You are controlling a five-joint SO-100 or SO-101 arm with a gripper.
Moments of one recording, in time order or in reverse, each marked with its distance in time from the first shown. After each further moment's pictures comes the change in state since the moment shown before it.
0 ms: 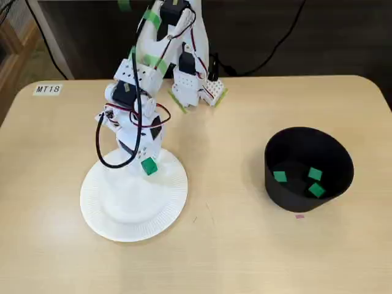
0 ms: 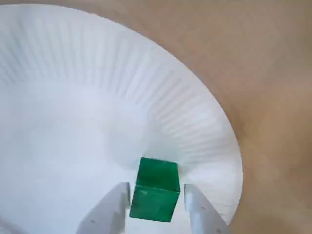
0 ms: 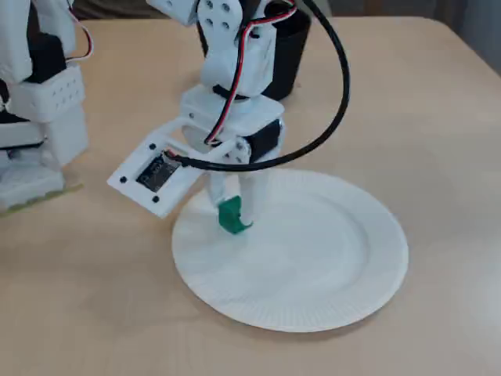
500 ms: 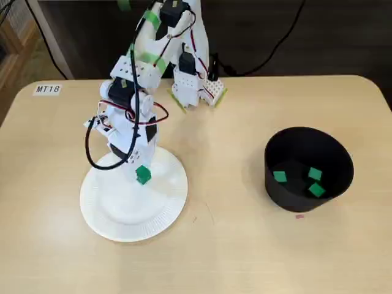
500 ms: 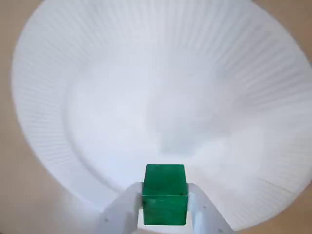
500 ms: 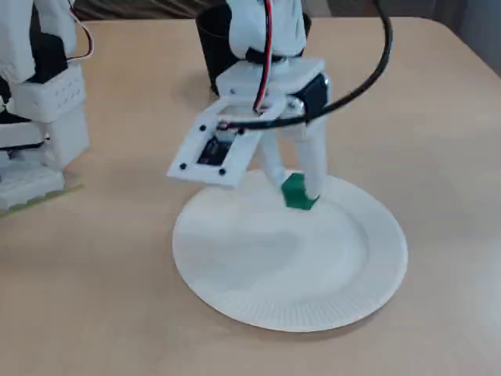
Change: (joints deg) arm -2.5 3.5 -9.8 -9.2 -5.2
